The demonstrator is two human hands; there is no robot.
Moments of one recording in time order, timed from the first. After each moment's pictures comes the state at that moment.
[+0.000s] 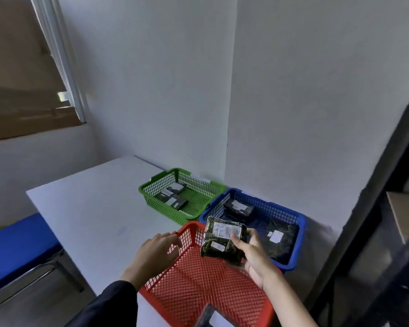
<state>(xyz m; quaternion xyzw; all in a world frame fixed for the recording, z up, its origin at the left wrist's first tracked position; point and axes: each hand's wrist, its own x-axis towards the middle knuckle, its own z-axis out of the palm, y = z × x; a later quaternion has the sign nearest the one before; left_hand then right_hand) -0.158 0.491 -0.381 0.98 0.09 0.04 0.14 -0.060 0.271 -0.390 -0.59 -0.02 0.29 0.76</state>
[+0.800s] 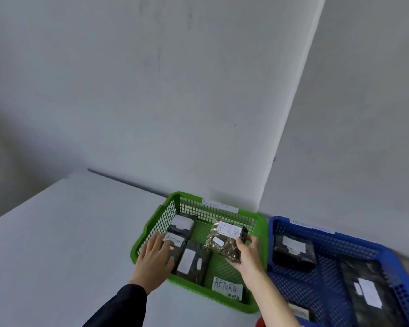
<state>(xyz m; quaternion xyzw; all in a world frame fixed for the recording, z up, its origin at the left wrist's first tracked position) 0.113 0.786 -0.487 1.00 0.03 0.01 0.08 0.161 0.558 -0.460 -0.60 0.24 0.11 0.75</state>
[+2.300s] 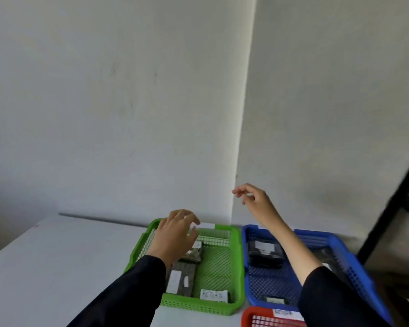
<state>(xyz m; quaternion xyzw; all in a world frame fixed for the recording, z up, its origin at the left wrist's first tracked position) 0.119 0.716 -0.320 0.96 -0.15 0.13 0.19 0.164 0.494 -0.293 -0.86 -0.08 -0.10 0.49</state>
